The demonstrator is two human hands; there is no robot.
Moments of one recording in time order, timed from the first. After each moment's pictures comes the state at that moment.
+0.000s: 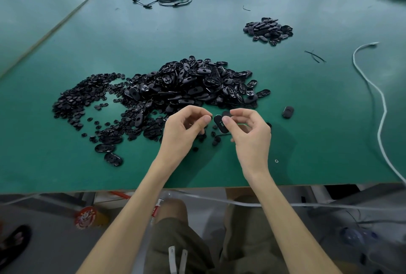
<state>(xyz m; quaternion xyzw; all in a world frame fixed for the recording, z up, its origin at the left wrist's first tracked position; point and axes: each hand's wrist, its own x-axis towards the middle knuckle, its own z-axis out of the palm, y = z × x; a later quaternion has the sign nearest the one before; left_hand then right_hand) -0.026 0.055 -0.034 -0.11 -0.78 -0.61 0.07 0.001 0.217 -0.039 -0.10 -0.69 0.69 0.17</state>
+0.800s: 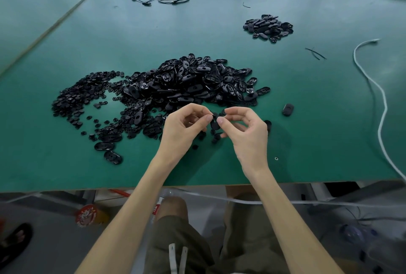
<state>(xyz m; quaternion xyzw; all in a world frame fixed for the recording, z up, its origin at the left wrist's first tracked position) -0.027 0.056 -0.033 -0.12 -0.78 -0.62 0.06 0.001 0.218 -0.040 -0.05 -0.67 0.73 0.14</state>
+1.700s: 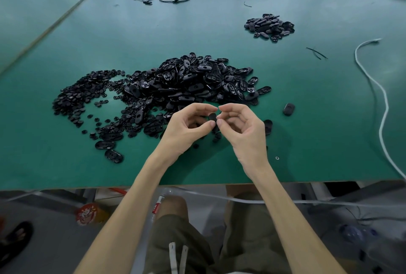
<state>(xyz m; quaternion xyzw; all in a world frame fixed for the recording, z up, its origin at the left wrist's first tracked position) -0.029 0.051 -0.032 -0.14 -0.73 -0.66 -0.04 0.000 0.218 -0.039 0.05 -0.68 0.72 0.13</state>
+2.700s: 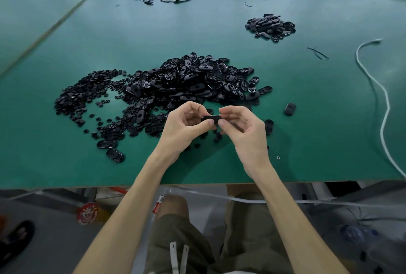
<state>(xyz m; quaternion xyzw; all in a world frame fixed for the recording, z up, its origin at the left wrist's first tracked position) -0.030 0.048 -0.033 -0.10 -0.72 -0.69 -0.02 0.001 0.219 -0.038 0.02 -0.69 0.72 0.11</state>
